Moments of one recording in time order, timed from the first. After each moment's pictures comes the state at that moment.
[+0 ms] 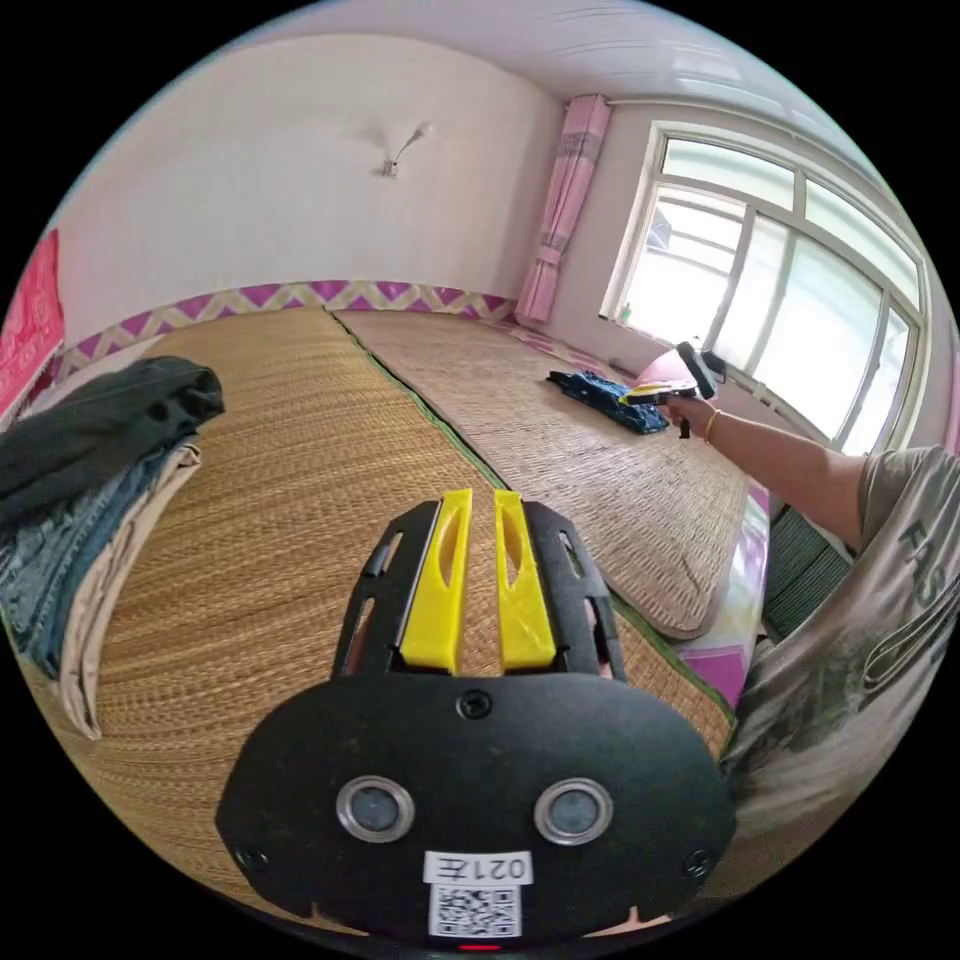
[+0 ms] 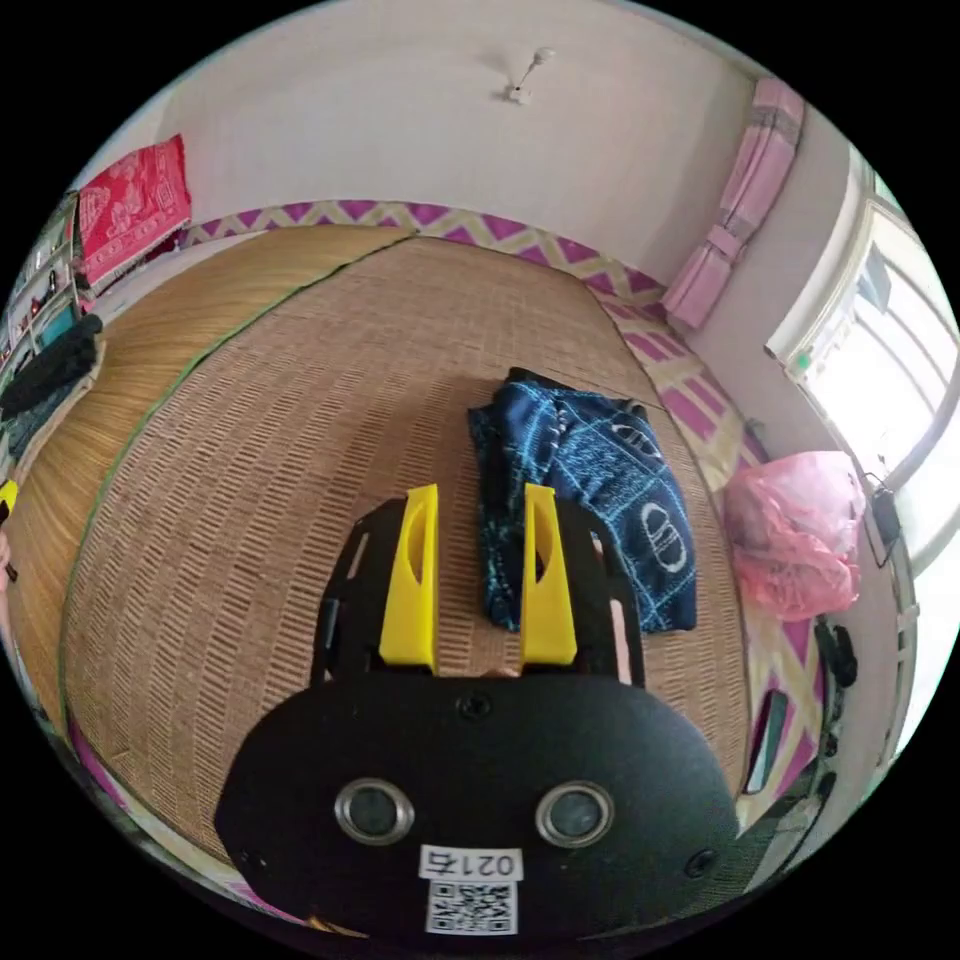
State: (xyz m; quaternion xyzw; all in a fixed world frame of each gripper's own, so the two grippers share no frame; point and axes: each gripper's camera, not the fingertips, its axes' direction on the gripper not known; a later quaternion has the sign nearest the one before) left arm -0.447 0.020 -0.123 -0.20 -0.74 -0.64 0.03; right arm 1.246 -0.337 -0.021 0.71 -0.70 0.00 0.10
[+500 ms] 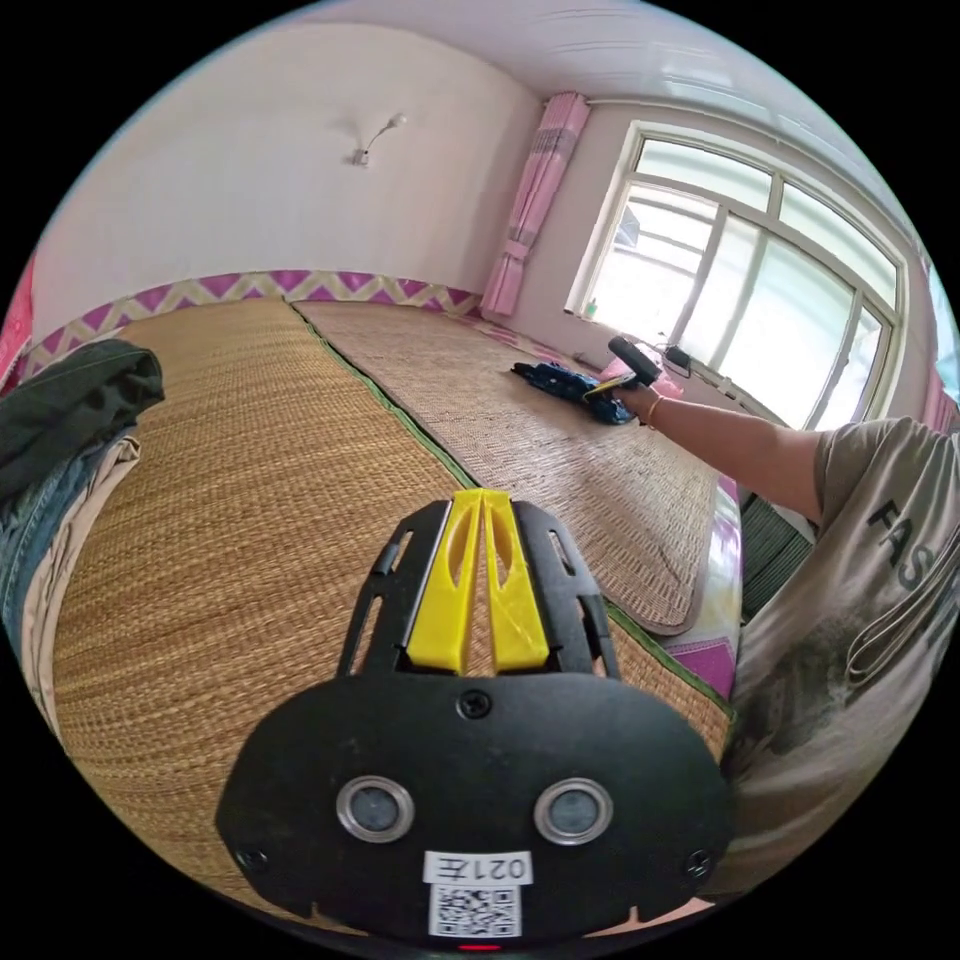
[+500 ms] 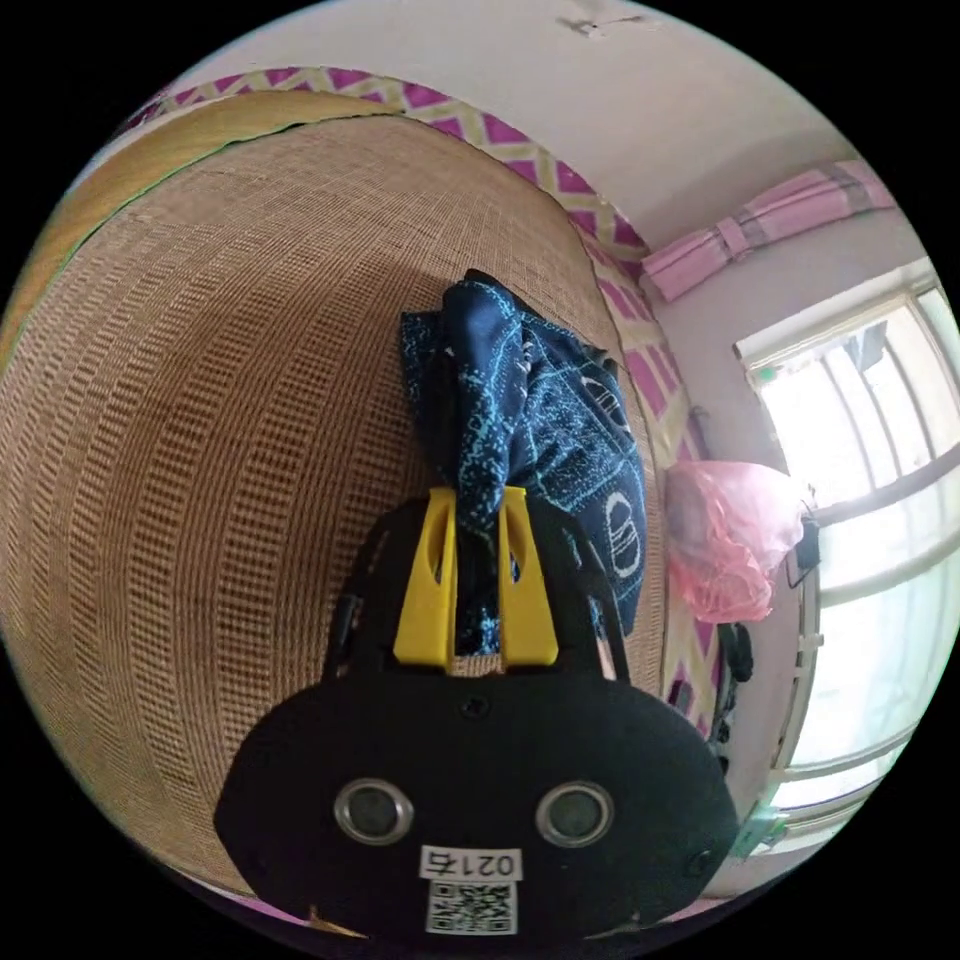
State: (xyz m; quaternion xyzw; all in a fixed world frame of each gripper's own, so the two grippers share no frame) left arm -0.465 0.075 -0.104 -0.17 -0.73 -0.65 0.08; right arm 1.303 -0.299 -0.046 0.72 -0.62 0.00 0.30
